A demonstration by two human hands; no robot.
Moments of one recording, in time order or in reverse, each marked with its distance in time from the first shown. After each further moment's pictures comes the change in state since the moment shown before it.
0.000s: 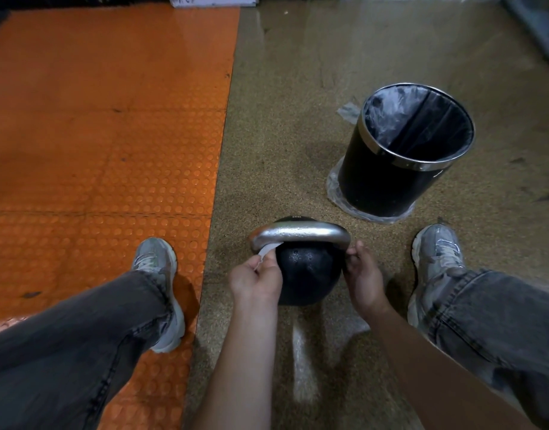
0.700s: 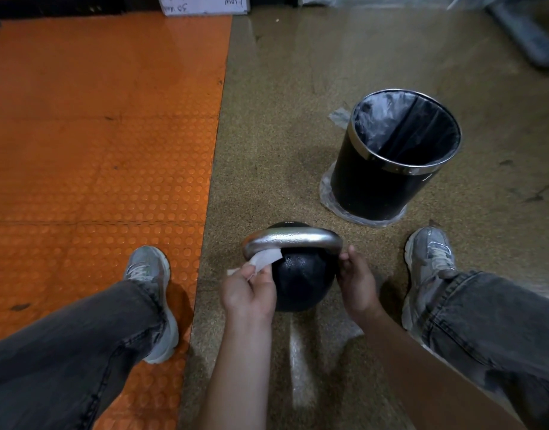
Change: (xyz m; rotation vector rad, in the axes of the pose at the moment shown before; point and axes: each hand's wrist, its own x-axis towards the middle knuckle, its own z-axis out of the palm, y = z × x) left_hand 0.019 -0.012 -0.006 -0.311 -0.045 -0.142; right_hand -0.005 -0.006 0.005 0.056 0.020 0.011
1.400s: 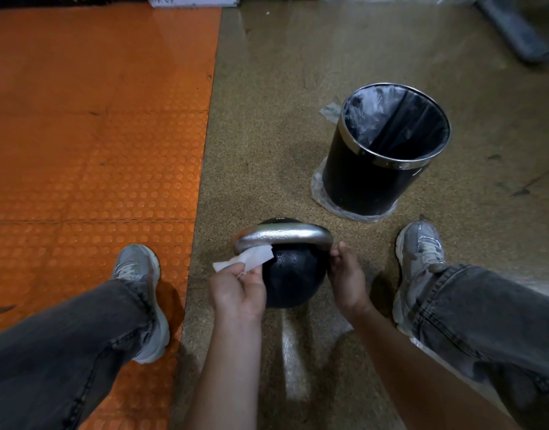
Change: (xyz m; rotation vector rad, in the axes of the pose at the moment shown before) left_hand -0.005 0.009 0.013 -0.450 -0.082 -0.150; right_hand 0.003 0.008 -0.004 -0.004 -0.002 -0.028
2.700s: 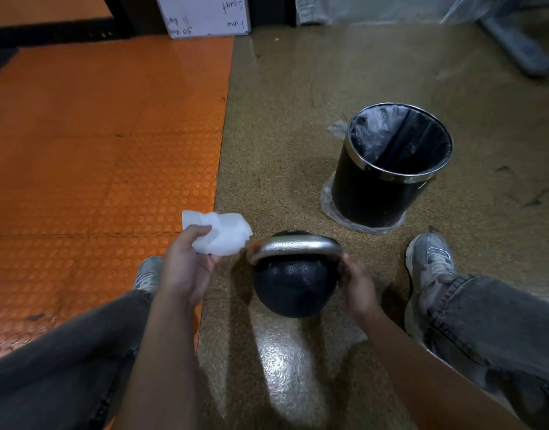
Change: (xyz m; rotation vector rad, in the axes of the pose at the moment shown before) left_hand -0.025 0.101 0.020 0.568 -0.447 0.361; right_hand 0.005 0.001 -0.005 -0.125 0.039 0.042
